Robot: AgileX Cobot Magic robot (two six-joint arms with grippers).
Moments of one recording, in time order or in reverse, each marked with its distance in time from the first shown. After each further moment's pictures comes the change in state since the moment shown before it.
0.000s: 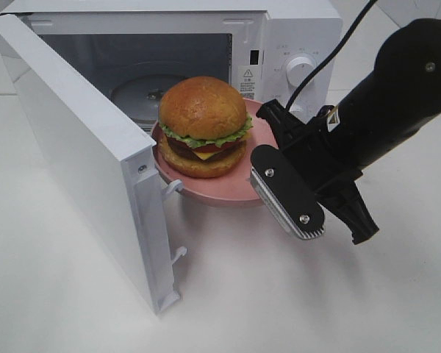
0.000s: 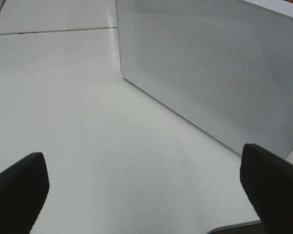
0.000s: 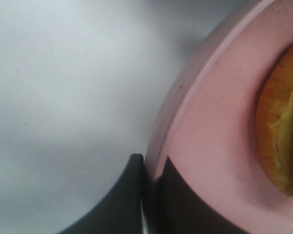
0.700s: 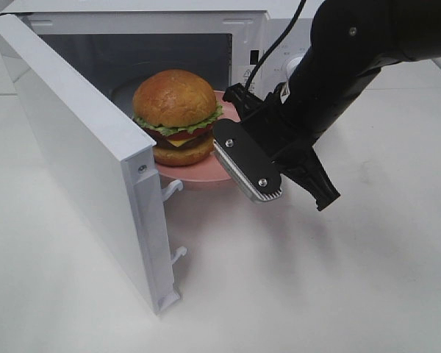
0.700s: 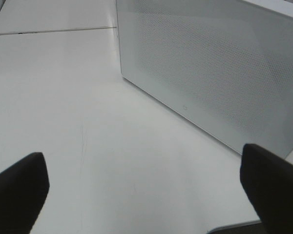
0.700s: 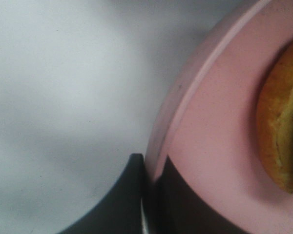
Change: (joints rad) left arm 0.000 0.000 0.000 0.000 0.000 0.000; right arm 0.011 0.156 -0.229 -0.026 0.125 0.000
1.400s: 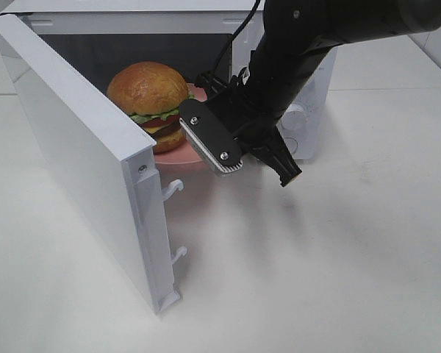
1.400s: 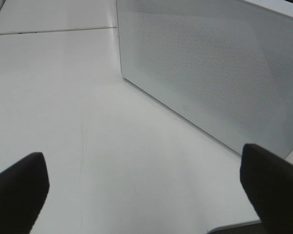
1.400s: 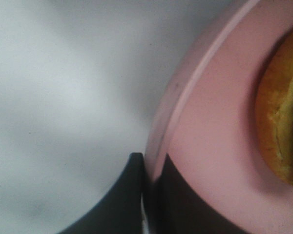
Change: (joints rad) left arm 0.000 0.000 0.000 0.000 0.000 0.000; right arm 0.012 0.160 -0.233 -0.011 0.077 0.018
